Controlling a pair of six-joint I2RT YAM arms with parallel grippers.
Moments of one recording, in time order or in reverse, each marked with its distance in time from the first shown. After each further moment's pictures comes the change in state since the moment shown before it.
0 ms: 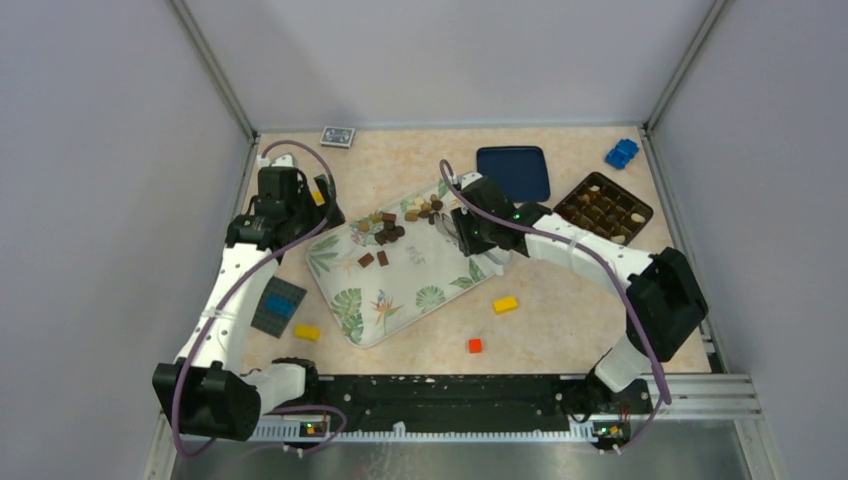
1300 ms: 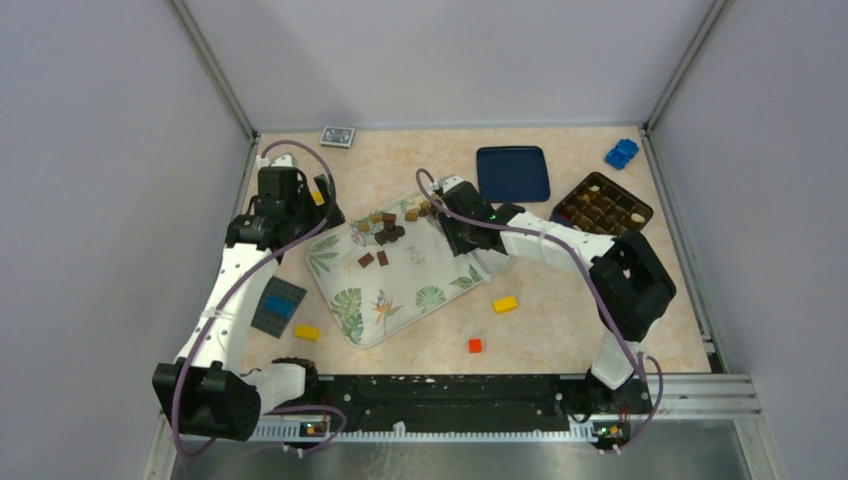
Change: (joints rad) left arm 0.000 0.000 0.000 0.000 -0.002 -0.005; right arm 0.033 0.178 0.062 0.098 0.074 -0.086
